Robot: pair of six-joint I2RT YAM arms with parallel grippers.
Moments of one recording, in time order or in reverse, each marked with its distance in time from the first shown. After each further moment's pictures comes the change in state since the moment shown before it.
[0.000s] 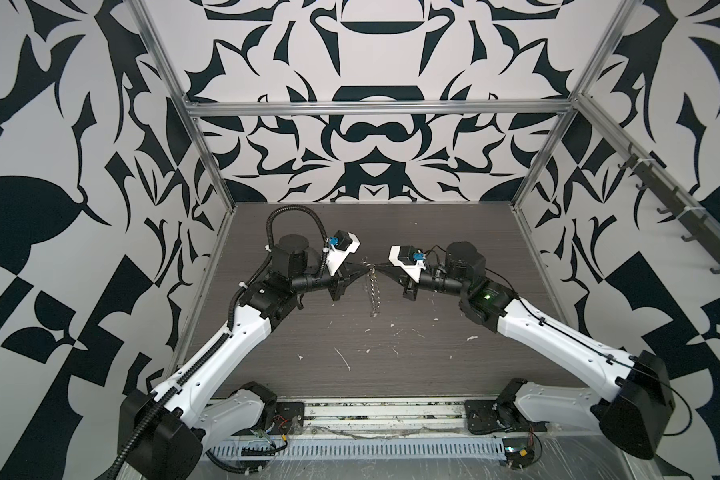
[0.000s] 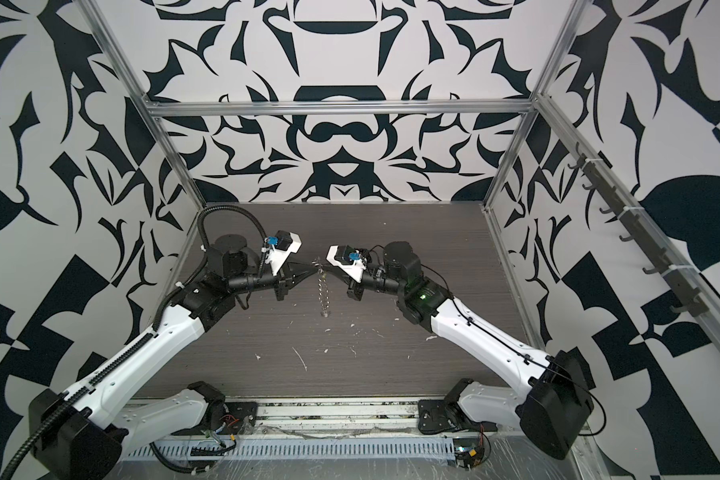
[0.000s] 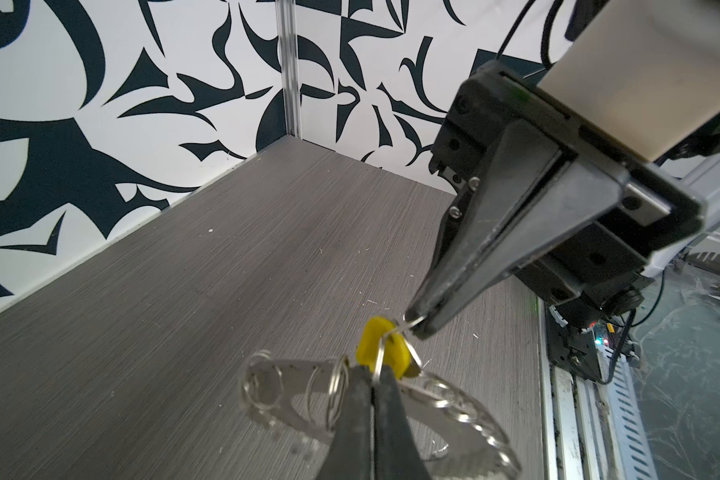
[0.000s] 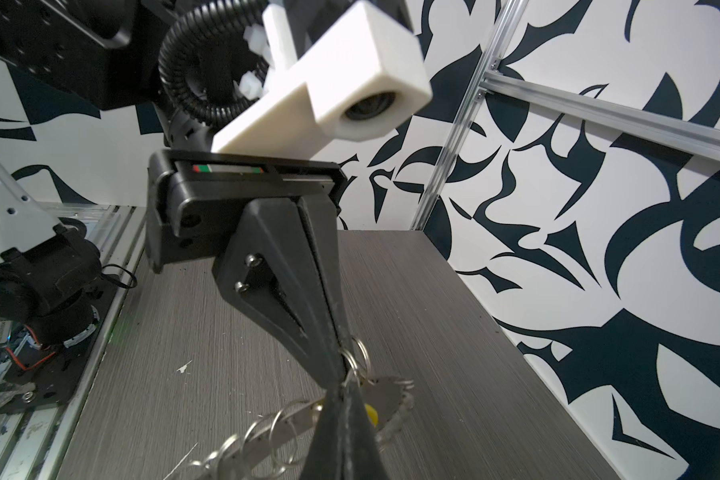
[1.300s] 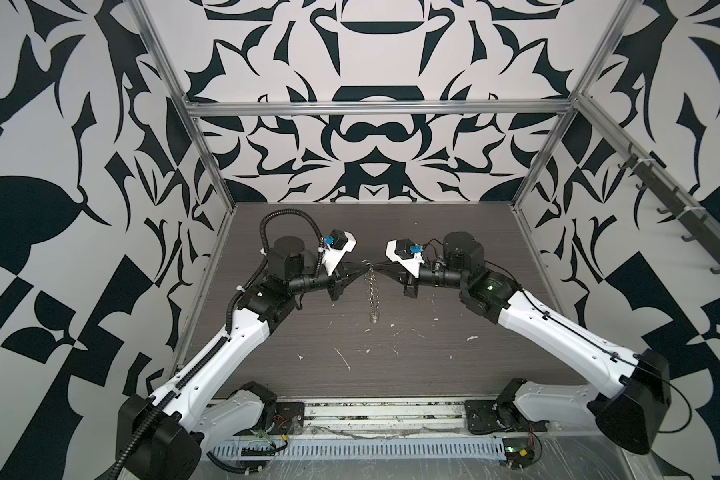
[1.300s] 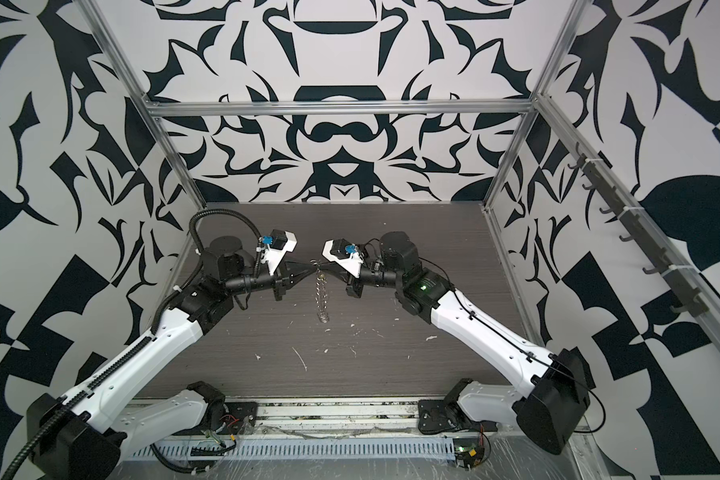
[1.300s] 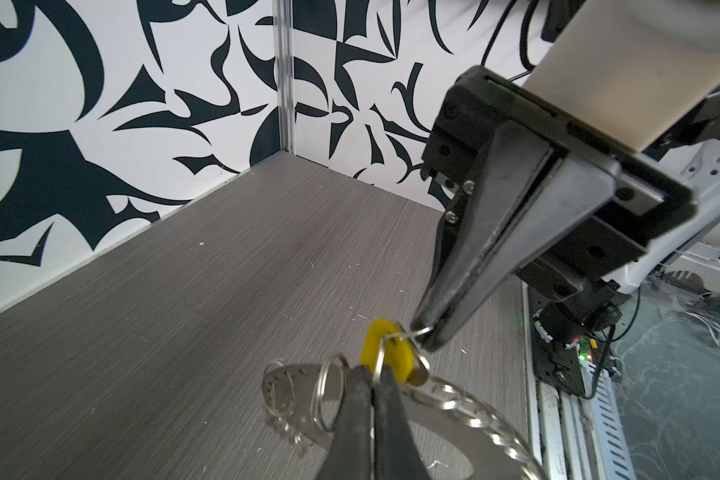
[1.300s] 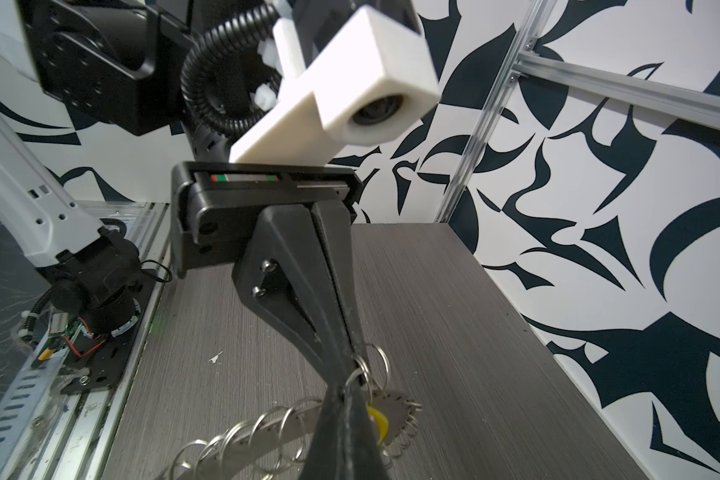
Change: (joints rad) left arm 0.010 -0.023 -0.030 0.082 0.052 -0.063; right arm -0.003 0.027 0.131 -0.195 -0.071 -0.012
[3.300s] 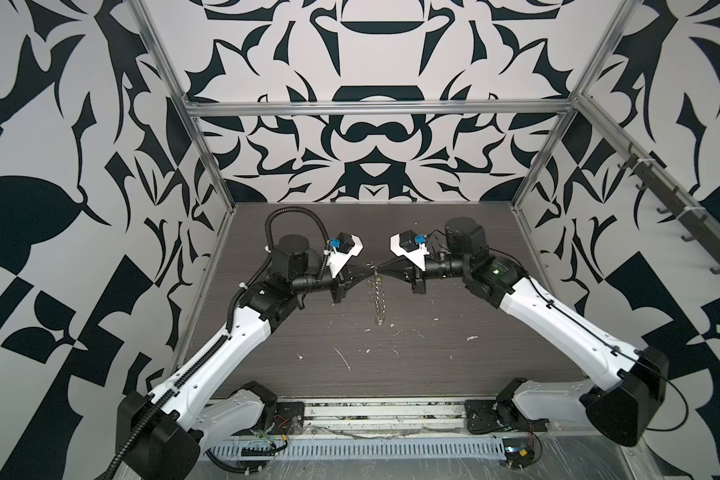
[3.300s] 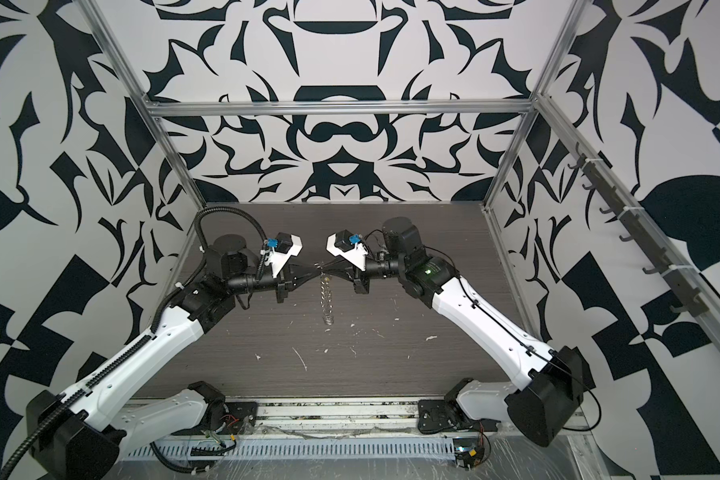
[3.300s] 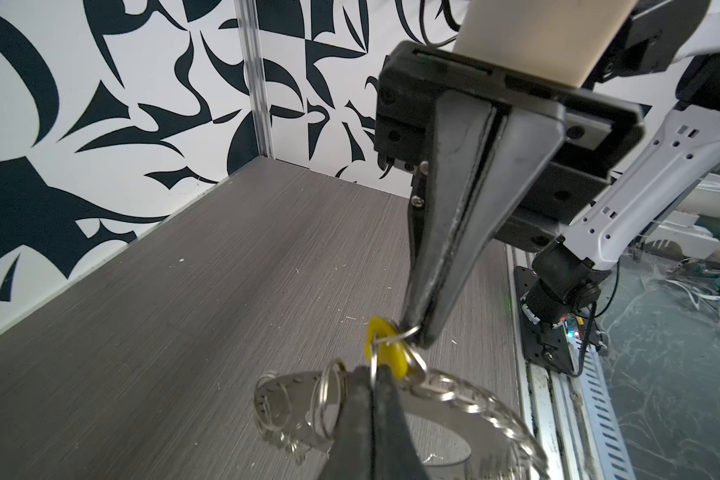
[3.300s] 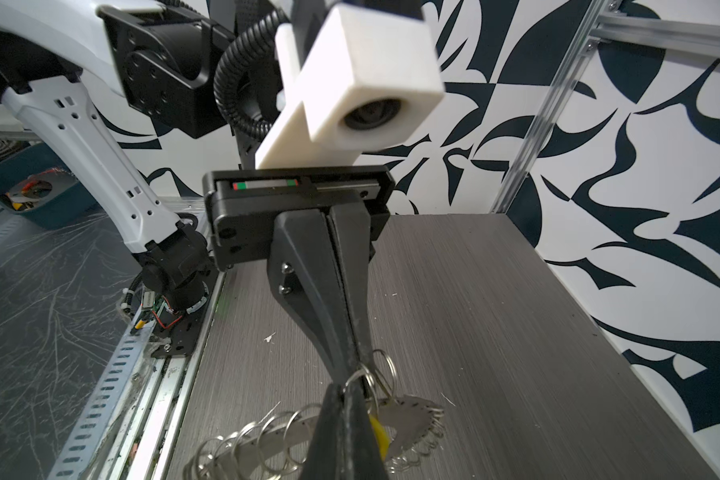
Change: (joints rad) left arm -0.051 0.010 0.037 -0.050 0.014 0.066; right arm -0.073 0.039 0.114 -0.196 -0.198 -0.036
